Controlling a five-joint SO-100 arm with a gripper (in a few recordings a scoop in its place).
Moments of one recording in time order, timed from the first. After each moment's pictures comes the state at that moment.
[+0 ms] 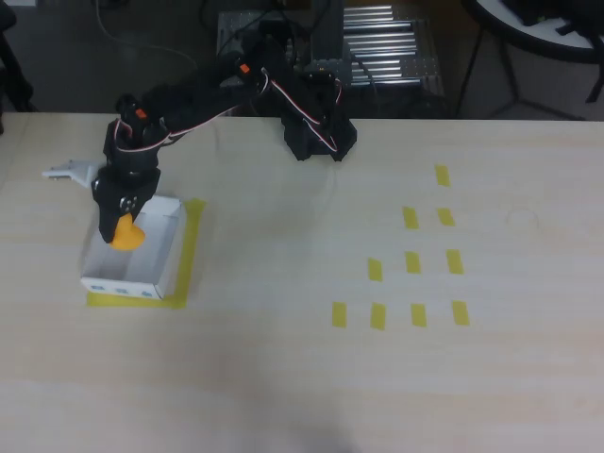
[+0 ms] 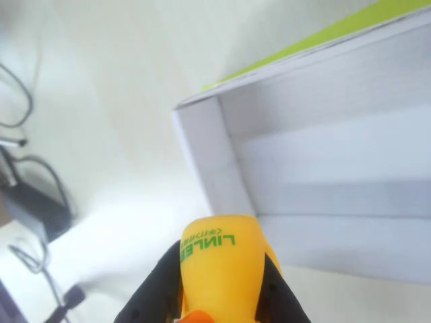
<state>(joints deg) 46.4 63.5 54.9 66.5 -20.9</state>
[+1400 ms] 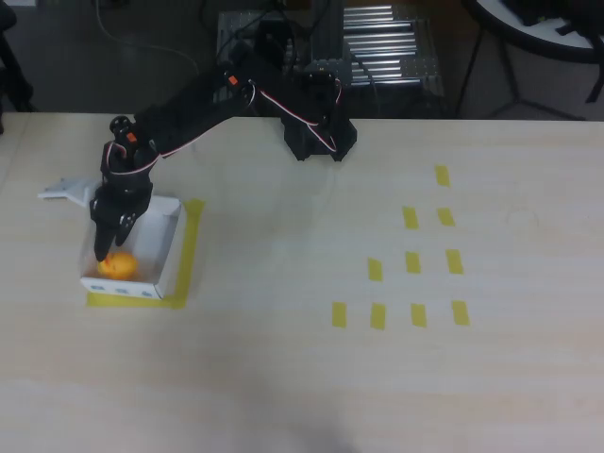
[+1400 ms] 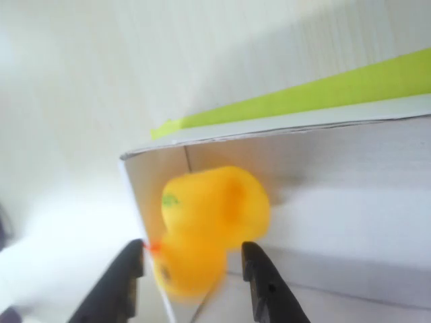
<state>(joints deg) 48.8 56.2 56.2 59.0 -30.7</state>
